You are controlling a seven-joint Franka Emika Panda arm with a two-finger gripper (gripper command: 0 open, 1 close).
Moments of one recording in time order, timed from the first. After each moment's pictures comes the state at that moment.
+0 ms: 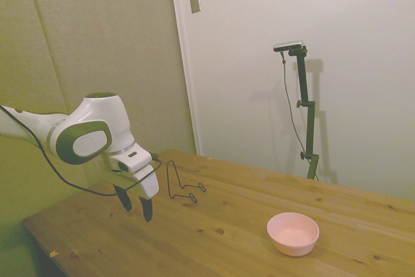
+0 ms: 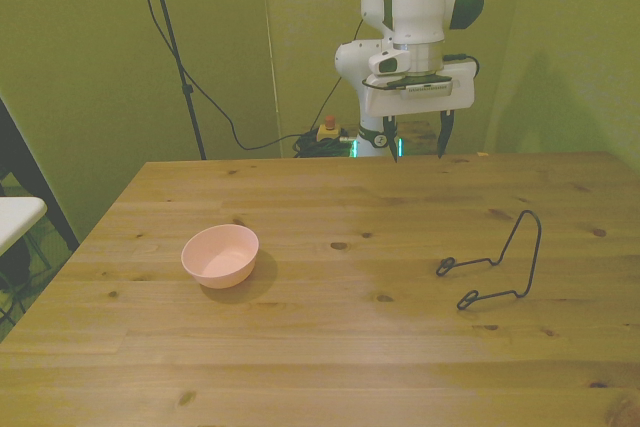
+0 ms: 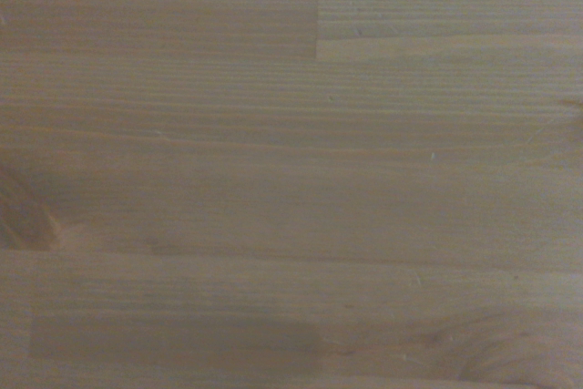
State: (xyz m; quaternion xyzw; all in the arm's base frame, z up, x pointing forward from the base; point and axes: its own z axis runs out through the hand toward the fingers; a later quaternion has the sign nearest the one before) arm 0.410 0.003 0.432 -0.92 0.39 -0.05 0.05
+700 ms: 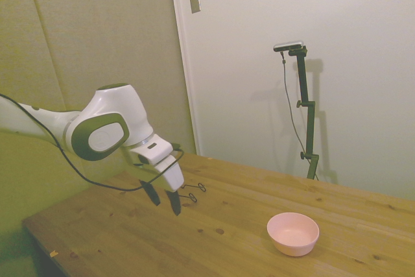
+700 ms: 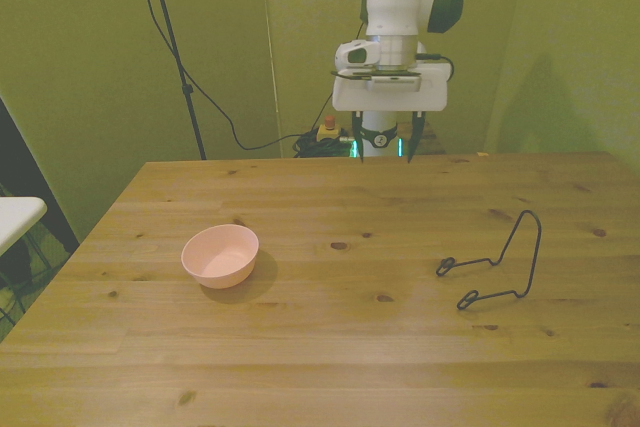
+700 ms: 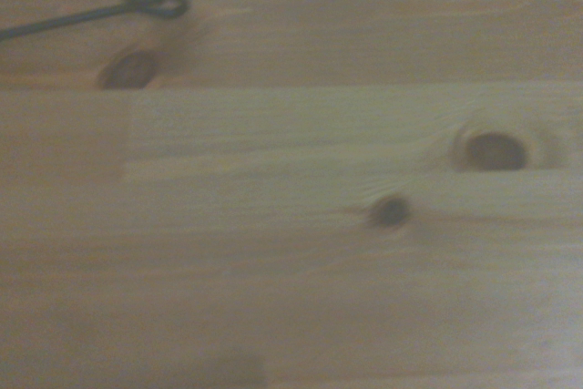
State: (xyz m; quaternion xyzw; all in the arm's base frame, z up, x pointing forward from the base) arm 0.438 -0.093 0.464 -0.89 0.43 -0.13 0.02
